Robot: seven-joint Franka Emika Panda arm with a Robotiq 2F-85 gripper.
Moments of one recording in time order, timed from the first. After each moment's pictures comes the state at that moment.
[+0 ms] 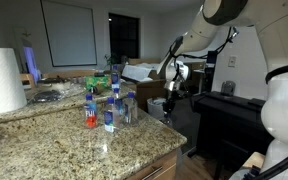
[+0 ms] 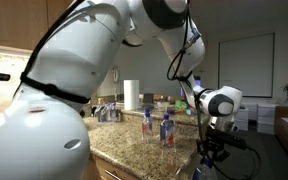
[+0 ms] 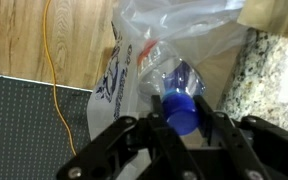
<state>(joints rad) -0.26 0.48 -0.07 -1.98 0.33 2.25 -0.83</state>
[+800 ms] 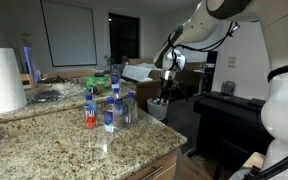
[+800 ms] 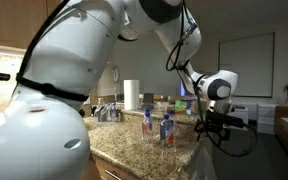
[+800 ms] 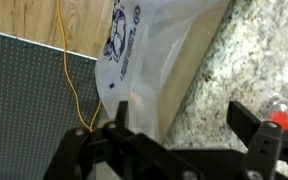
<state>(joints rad) -0.26 0.42 -0.04 -1.89 0.31 2.22 -0.82</state>
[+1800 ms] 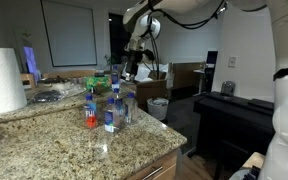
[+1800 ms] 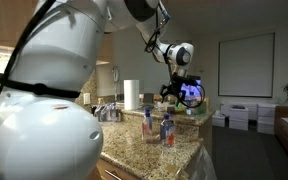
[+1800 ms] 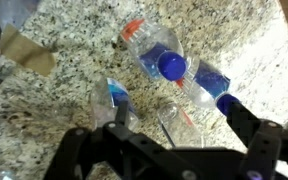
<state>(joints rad) -0.05 0.31 0.08 -1.63 0.28 1.85 -0.82</state>
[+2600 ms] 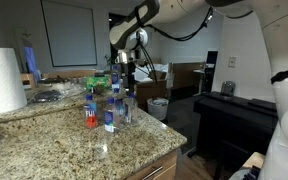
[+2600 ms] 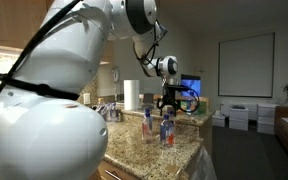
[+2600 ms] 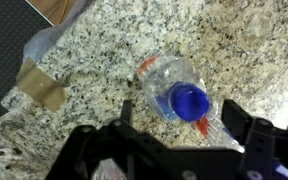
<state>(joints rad) 0.06 0.39 0.08 -1.63 -0.03 1.87 -0.63</state>
